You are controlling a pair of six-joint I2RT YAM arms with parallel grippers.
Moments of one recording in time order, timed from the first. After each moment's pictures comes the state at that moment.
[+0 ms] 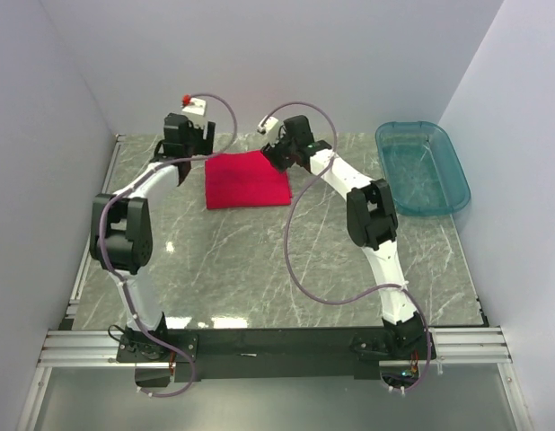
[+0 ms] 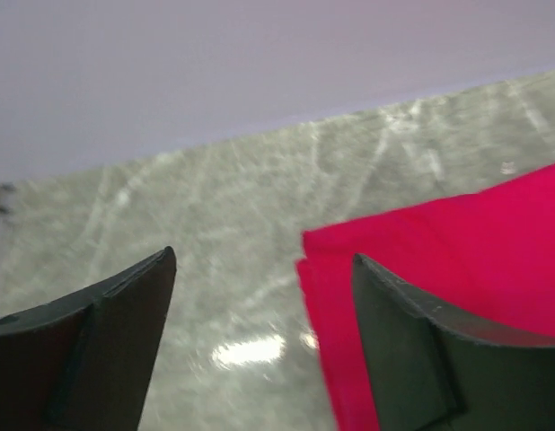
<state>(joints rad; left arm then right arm) -0.15 1.93 1.43 0.22 -0.10 0.20 0.46 2.42 2.11 -0.32 -0.14 -0.47</state>
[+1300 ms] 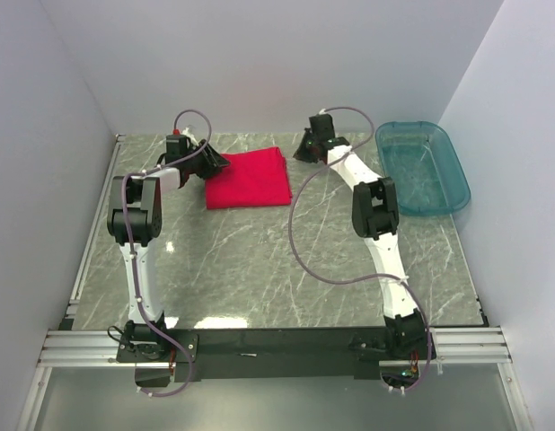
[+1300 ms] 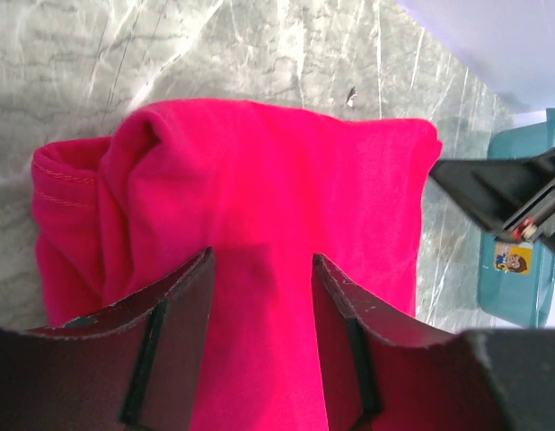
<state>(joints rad) -0.05 2.25 1.53 0.18 0.49 -0.70 0.31 2.62 2.32 -0.41 -0.09 0.66</state>
